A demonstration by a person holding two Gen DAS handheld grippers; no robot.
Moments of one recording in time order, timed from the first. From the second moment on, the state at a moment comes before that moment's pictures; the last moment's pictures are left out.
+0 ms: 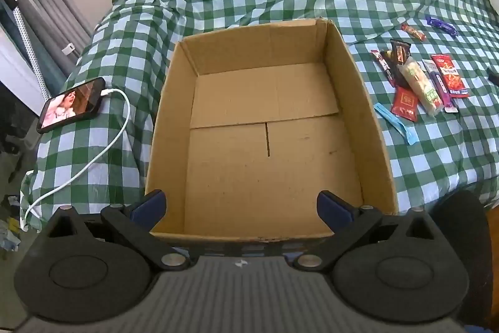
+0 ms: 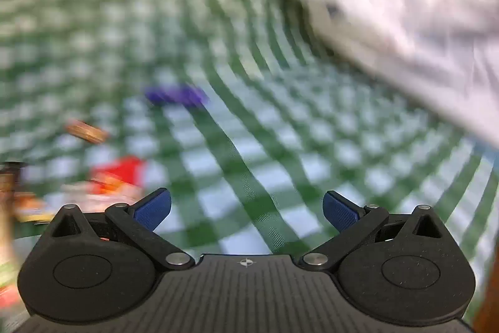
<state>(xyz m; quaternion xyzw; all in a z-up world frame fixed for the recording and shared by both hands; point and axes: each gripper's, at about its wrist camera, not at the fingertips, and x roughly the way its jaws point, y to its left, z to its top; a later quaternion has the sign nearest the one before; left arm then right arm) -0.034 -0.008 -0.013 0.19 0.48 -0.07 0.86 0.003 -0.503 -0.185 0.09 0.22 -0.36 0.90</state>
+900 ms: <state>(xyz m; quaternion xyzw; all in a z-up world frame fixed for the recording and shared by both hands) -0.172 0.110 0.046 0.03 0.38 -0.12 0.92 -0.187 -0.090 0.037 0.02 0.19 -0.06 0.98</state>
